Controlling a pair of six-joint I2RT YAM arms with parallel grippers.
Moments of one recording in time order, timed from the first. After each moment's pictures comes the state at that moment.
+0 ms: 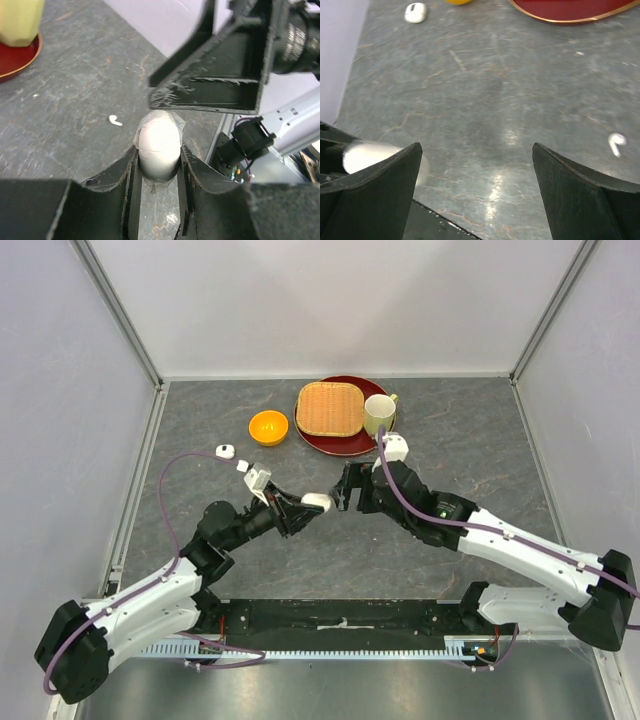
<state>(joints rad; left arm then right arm) -0.70 0.80 0.30 0.60 0.35 -0.55 0.96 1.16 0.97 -0.31 0.31 0.70</state>
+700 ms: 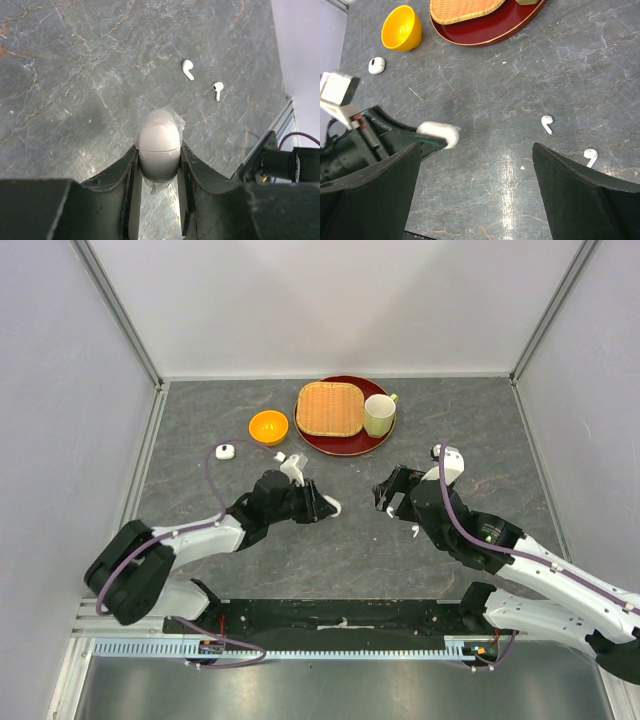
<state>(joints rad) -0.70 1.32 0.52 0.34 0.22 -0.72 0.94 0.87 0.84 -0.51 0.59 0.86</state>
